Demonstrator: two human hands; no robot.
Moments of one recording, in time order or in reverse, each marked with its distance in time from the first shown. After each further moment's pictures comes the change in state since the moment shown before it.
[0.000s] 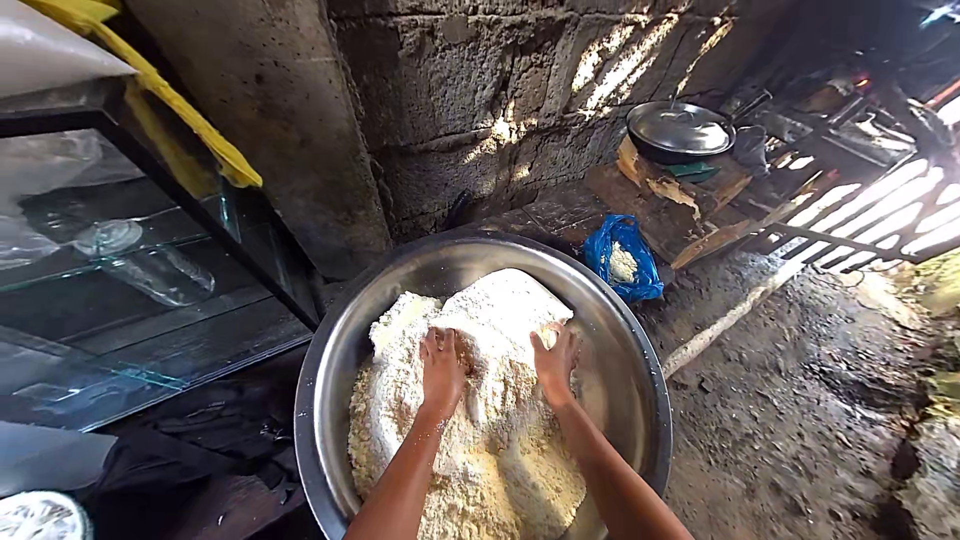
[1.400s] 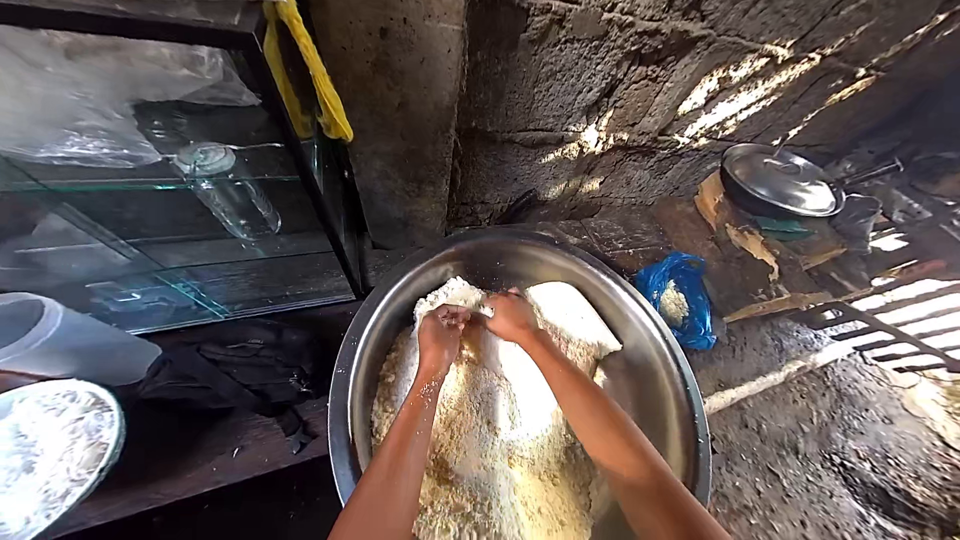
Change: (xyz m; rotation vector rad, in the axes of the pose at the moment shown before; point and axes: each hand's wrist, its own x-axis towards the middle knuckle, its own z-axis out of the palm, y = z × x) left_hand 0.026 -0.043 -0.054 -0.802 0.222 -0.160; right_hand 0.037 -0.132 0.110 -0.761 -0.643 -0.939
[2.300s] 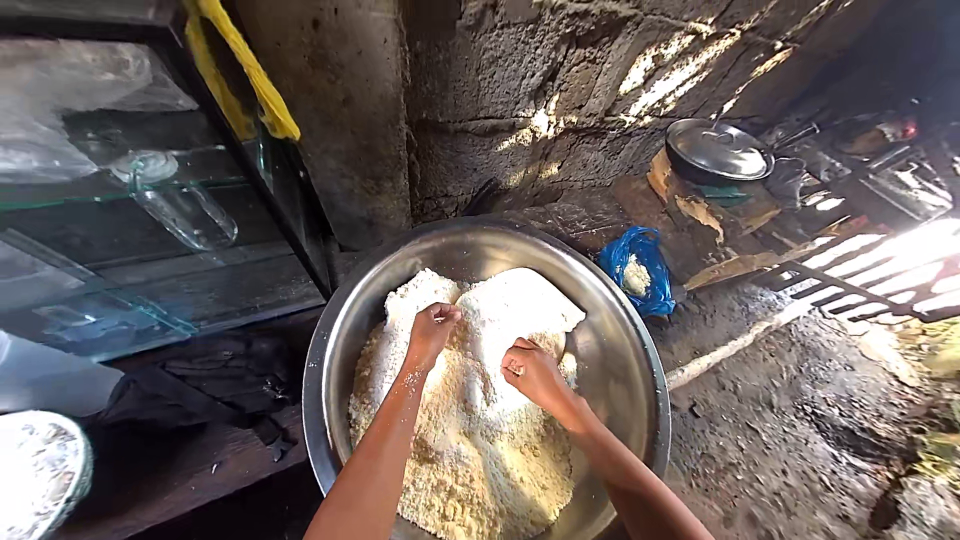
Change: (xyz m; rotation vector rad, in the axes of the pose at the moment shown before) left_hand -0.011 0.005 0.024 0.018 -0.180 0.016; right_hand -0.175 0.024 0.027 0.348 0.156 0.048
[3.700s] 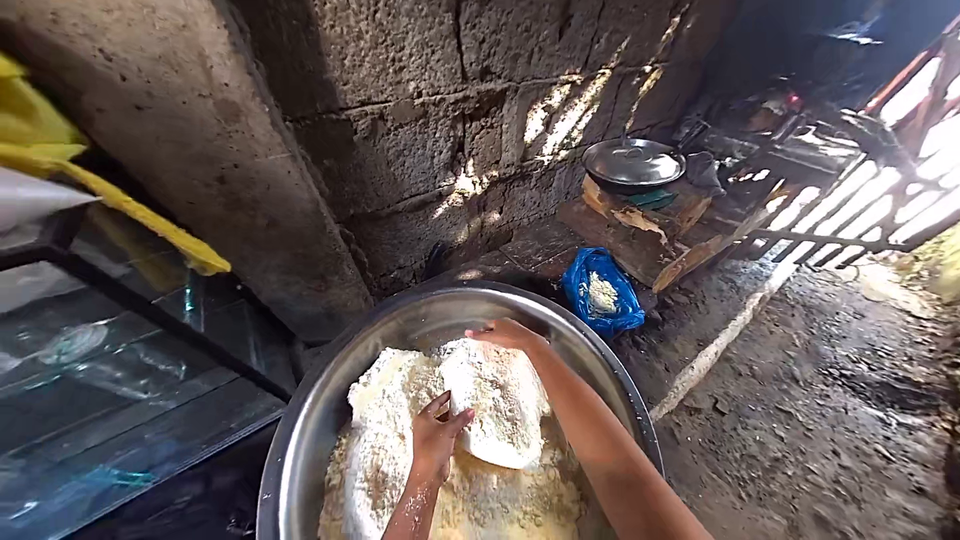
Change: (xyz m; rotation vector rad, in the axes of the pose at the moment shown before) left_hand -0.051 0.016 0.071 -0.292 0.044 -0.162; right_hand 0.147 0.088 -0.079 0.206 -0.177 0.275
